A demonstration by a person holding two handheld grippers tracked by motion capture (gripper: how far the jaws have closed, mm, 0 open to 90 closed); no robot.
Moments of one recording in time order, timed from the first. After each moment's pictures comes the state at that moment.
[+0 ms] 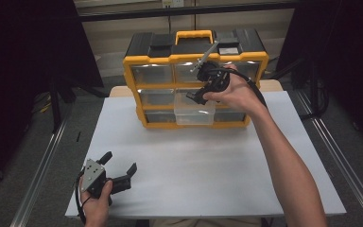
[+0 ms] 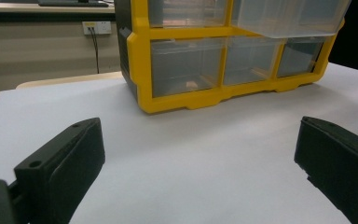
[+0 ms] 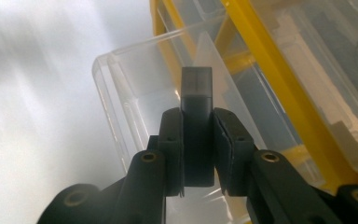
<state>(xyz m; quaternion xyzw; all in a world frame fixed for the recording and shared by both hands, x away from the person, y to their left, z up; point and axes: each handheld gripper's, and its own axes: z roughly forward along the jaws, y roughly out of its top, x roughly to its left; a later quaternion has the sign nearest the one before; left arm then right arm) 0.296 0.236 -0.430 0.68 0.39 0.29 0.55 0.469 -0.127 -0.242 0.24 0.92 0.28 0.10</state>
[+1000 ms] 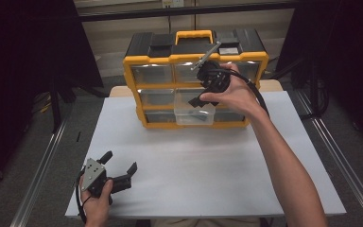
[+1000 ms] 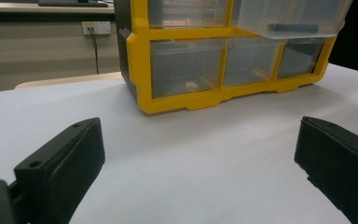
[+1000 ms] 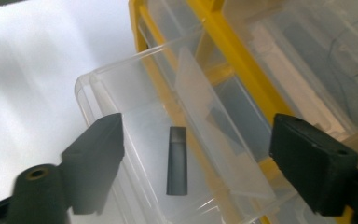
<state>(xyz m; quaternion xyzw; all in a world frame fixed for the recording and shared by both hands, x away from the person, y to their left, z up) 0.300 0.235 -0.431 0.68 0.39 0.28 0.55 0.466 -0.127 -0.244 0.27 0.90 0.30 0.14</state>
